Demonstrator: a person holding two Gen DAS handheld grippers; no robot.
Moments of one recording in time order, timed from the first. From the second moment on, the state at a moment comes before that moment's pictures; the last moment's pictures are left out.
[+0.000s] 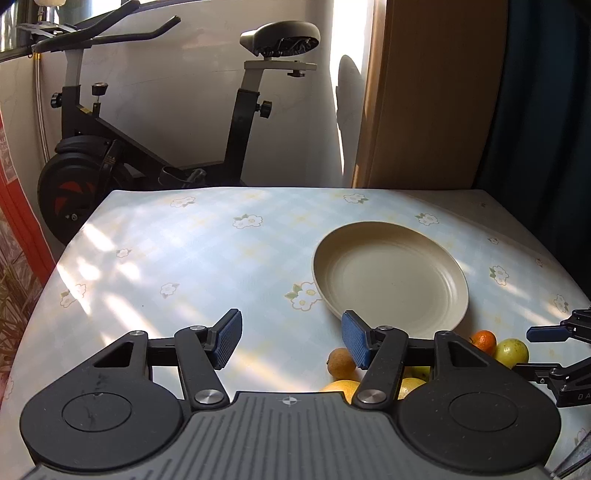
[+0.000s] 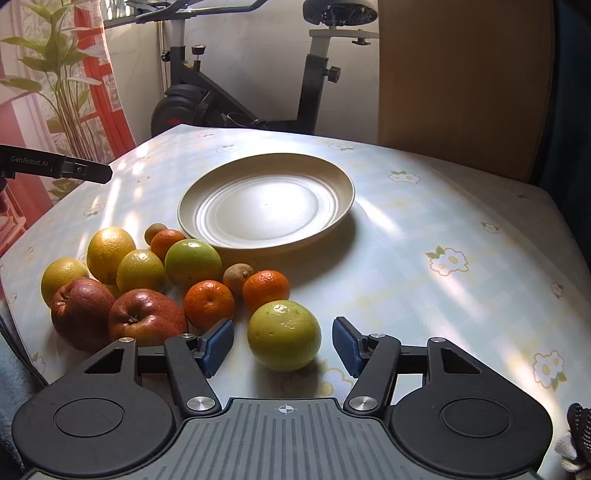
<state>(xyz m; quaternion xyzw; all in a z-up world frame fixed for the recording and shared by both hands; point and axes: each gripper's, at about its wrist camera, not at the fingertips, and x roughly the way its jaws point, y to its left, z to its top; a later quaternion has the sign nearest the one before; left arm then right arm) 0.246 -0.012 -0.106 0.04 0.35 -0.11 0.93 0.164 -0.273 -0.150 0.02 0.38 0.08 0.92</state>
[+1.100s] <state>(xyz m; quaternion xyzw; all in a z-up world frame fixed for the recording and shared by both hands) 0.318 -0.023 -0.183 -0.05 0.53 -0.18 0.83 0.170 -0.277 -0.155 0.03 0.39 0.06 0.92</state>
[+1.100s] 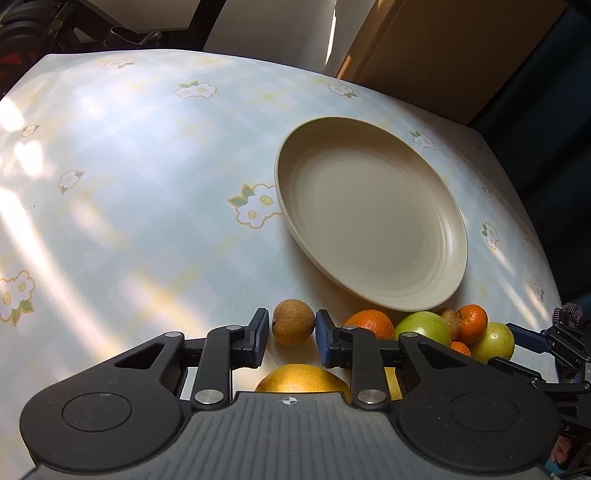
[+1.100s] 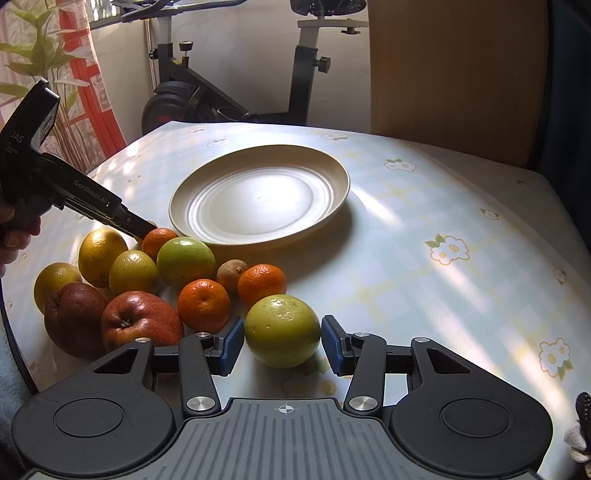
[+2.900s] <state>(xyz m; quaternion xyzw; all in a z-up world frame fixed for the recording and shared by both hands) 0.434 -0.070 -0.165 -0.01 0.47 -0.21 0.85 0.372 -0.271 -0.145 -0.04 0.37 0.11 0.92</state>
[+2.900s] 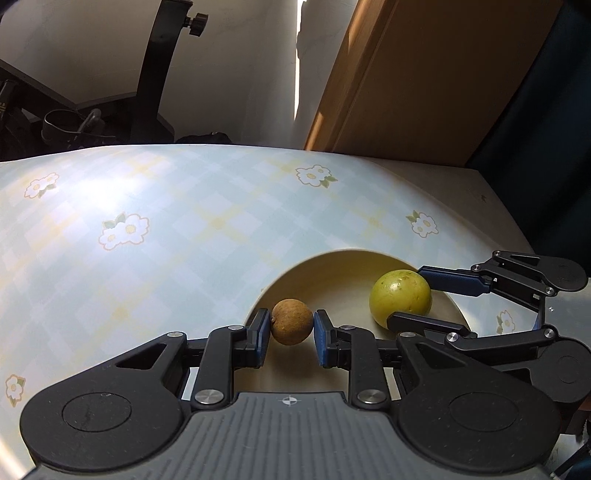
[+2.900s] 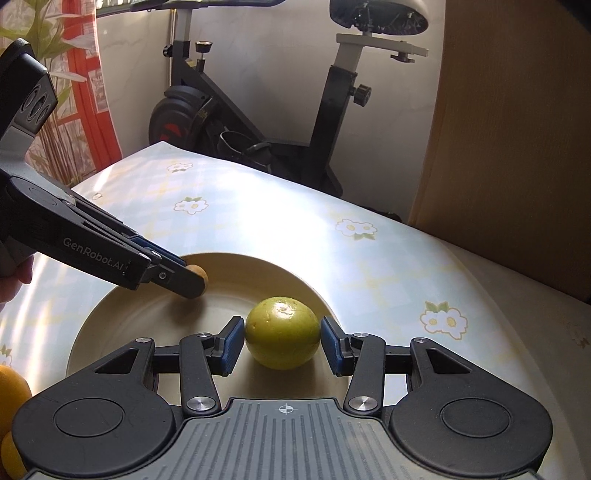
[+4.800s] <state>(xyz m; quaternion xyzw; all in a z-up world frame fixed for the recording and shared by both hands) 0.254 0.057 -0.132 -0.04 0.46 -0.23 0.86 0.226 -0.159 -0.121 0.05 0.40 0.10 0.91</state>
